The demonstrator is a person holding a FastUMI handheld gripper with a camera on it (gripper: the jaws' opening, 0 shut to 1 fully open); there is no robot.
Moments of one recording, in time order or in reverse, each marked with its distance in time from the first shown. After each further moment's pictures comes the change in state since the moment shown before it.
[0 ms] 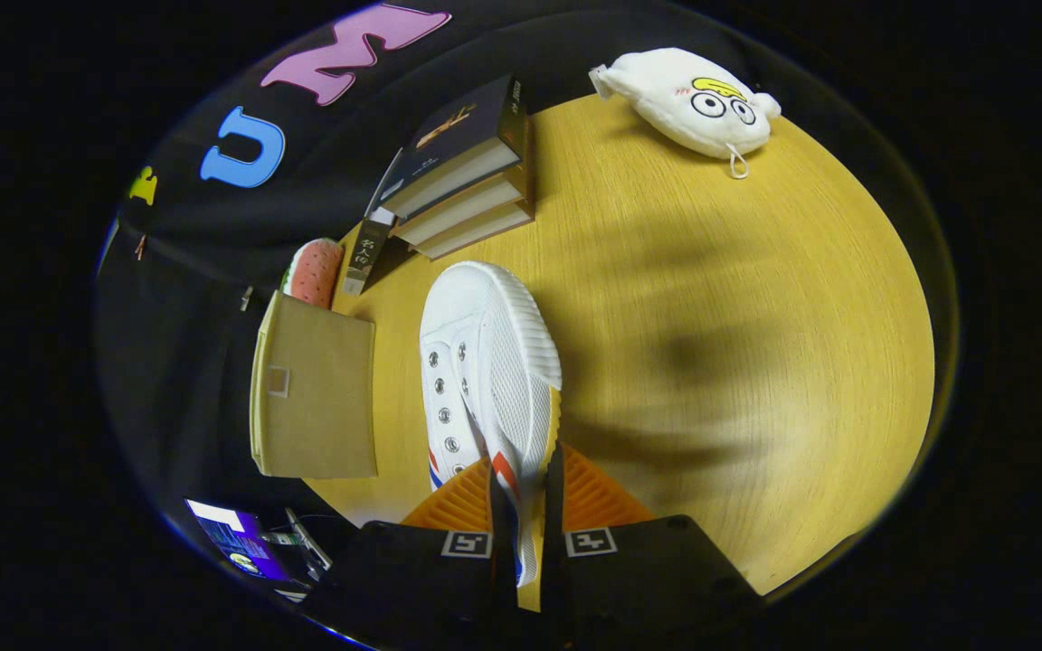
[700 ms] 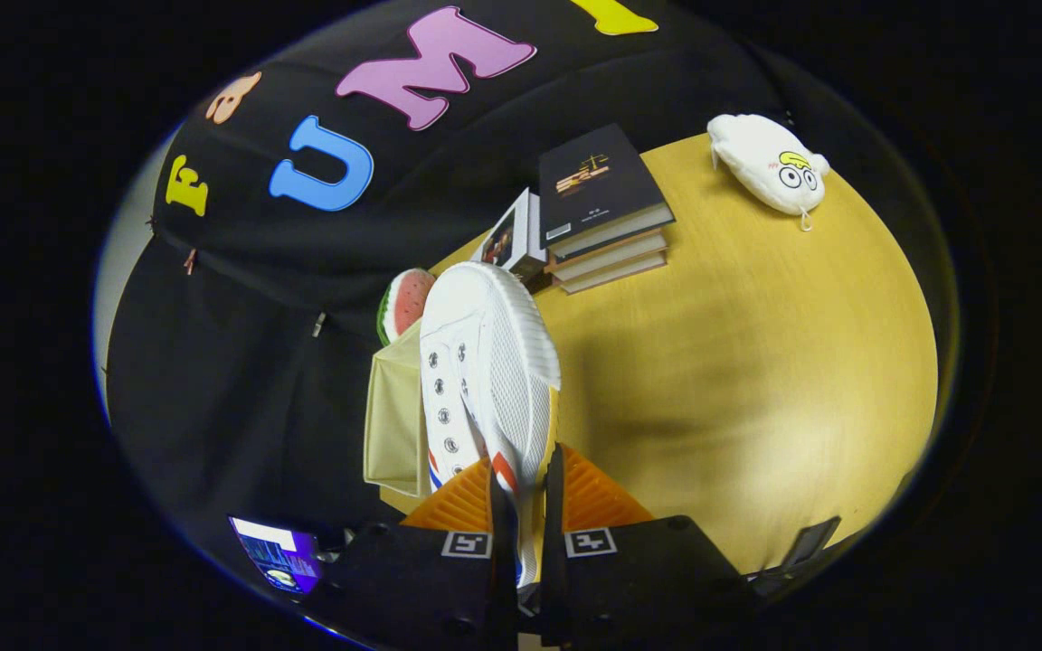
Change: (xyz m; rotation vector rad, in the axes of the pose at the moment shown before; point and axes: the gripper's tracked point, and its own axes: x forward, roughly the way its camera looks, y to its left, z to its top) arm -0.057 0.177 0.010 0.061 -0.115 0.146
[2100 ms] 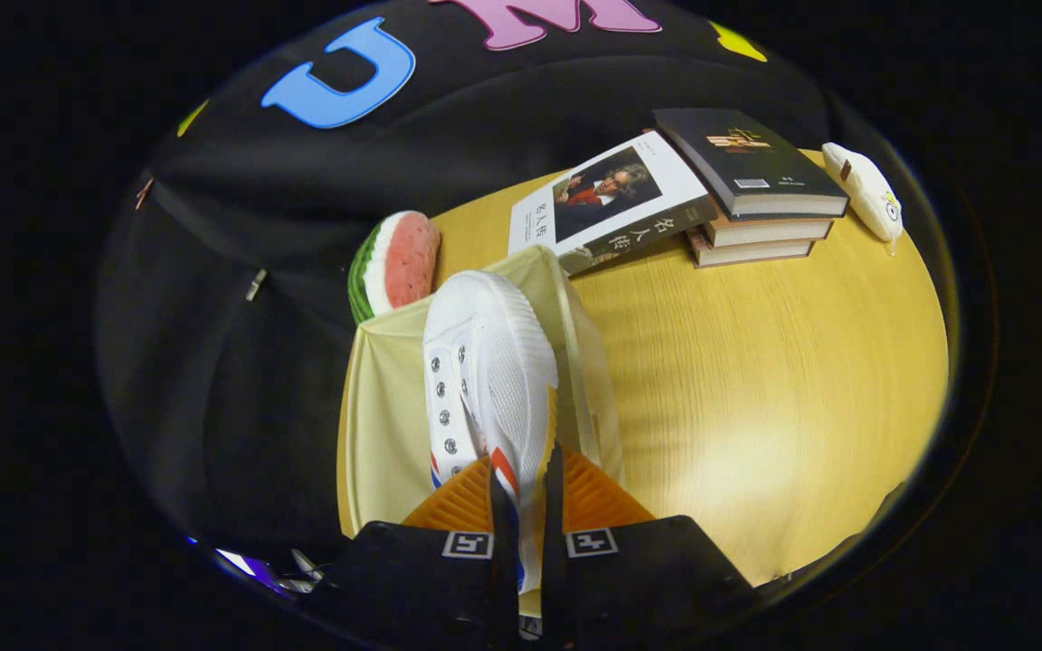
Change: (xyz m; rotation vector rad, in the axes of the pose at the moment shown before) arm 0.214 0.110 -0.072 -0.163 0.063 -0.260
